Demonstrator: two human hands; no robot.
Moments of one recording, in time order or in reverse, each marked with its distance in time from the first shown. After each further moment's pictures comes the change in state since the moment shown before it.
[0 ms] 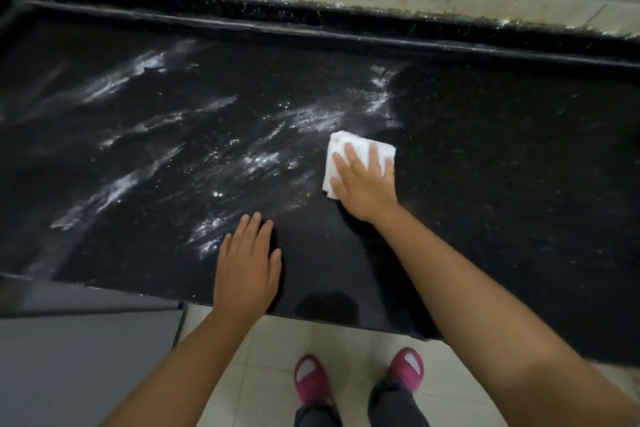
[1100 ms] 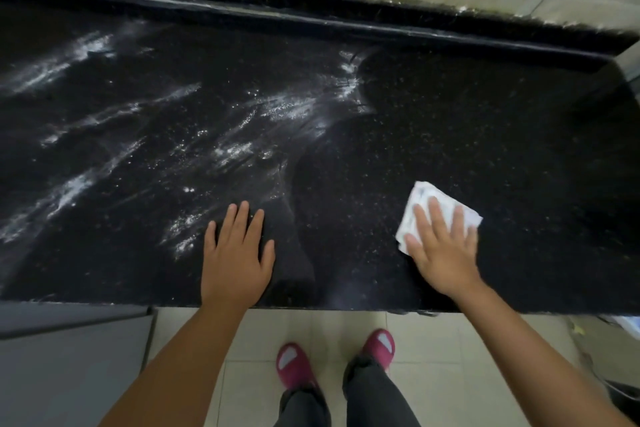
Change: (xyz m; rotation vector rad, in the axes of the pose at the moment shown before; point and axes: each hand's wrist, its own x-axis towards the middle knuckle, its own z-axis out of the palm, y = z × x) left_hand 0.008 -0.005 0.018 -0.063 -0.033 0.077; right_hand -0.138 0.086 0.039 -0.012 0.075 0.378
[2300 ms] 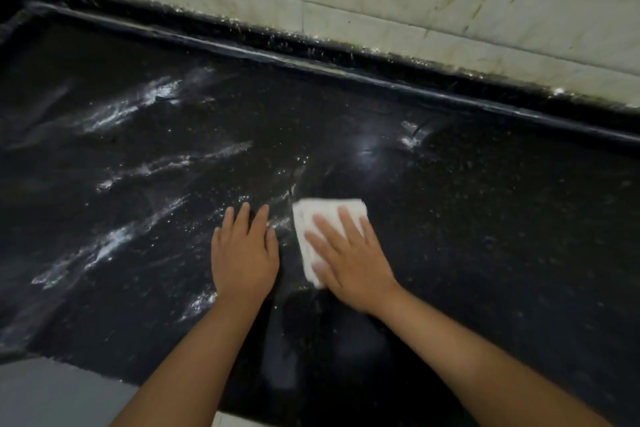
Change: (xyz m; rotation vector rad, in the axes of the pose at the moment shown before) left_hand 0.110 -0.002 -0.054 -0.165 0.056 -0.381; right_hand 0.127 -0.154 -0.026 -0.157 -0.012 -0.792
